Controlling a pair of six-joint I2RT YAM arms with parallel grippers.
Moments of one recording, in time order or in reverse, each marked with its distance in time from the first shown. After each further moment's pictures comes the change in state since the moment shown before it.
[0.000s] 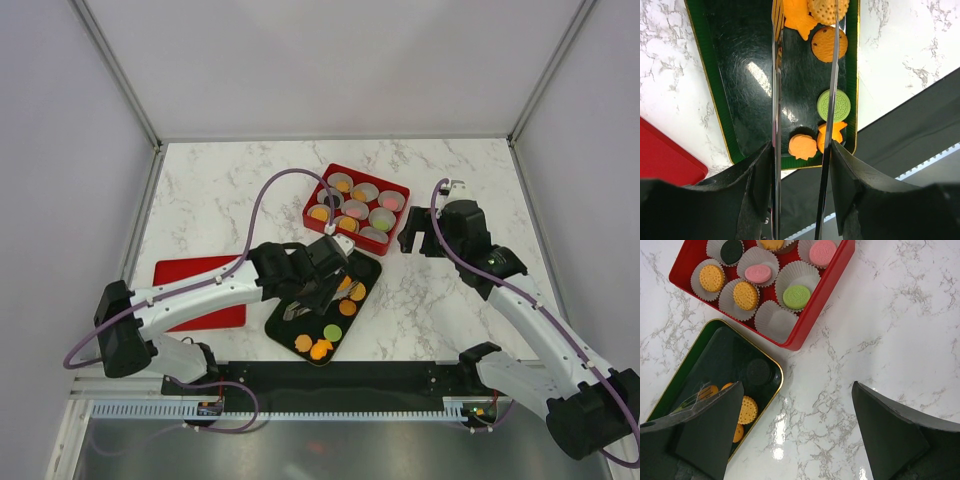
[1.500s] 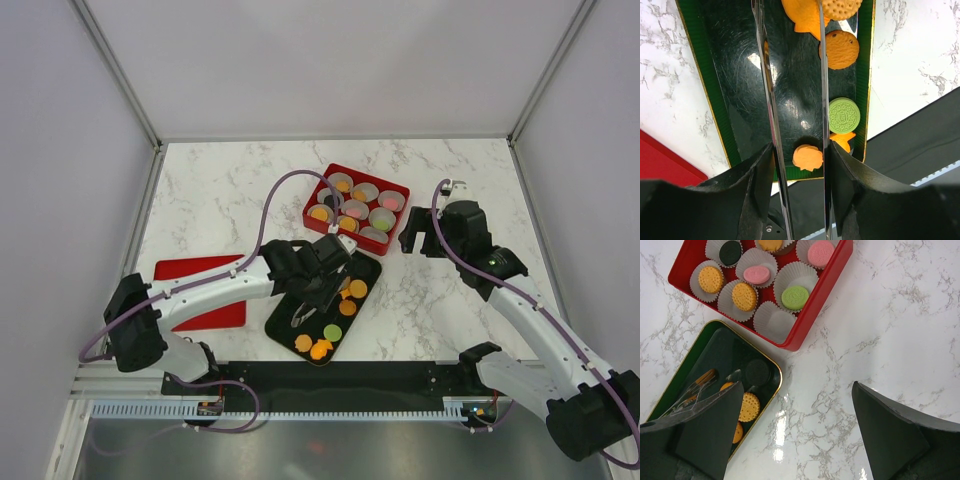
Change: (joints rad) left arm 0.040 0.075 -0.018 0.047 0.028 0.036; right arm -0.005 -0.006 -0.008 0.003 0.000 0.000
